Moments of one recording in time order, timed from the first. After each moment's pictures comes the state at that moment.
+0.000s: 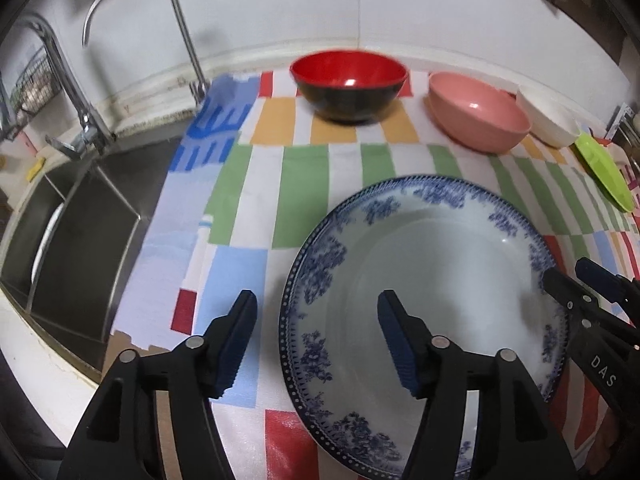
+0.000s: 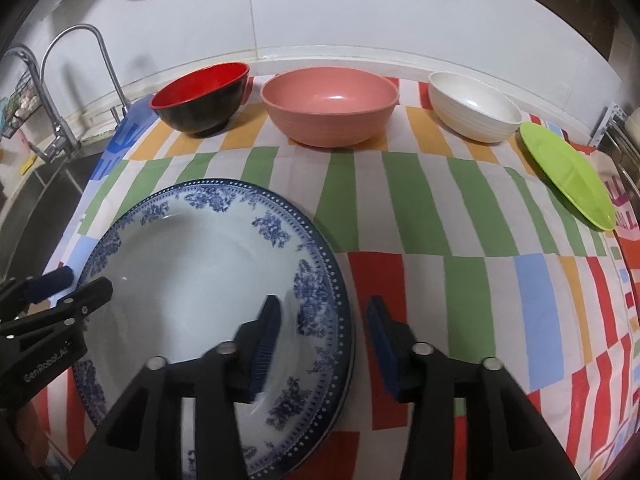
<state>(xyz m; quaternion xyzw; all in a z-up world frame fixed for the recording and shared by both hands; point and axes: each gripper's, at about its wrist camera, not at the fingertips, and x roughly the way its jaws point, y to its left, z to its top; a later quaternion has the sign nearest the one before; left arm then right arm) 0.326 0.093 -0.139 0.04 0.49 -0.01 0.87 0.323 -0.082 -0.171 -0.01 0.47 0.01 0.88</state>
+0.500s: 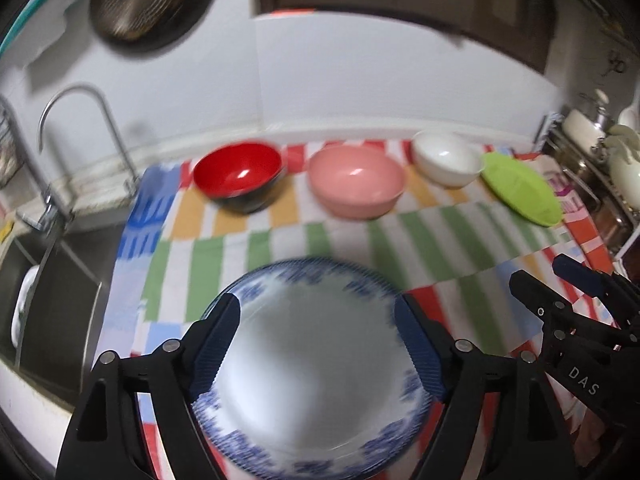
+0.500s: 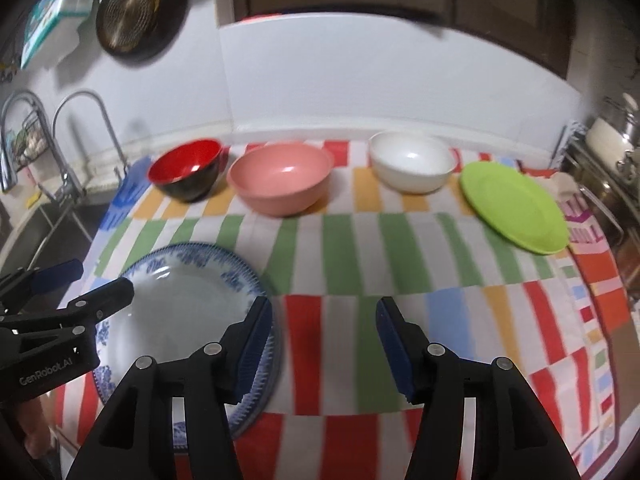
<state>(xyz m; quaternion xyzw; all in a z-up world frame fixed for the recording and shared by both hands) 0.313 0.008 -0.065 0.05 0.41 -0.12 0.90 0.289 -0.140 -0.103 0.00 0.40 -0.01 0.92</state>
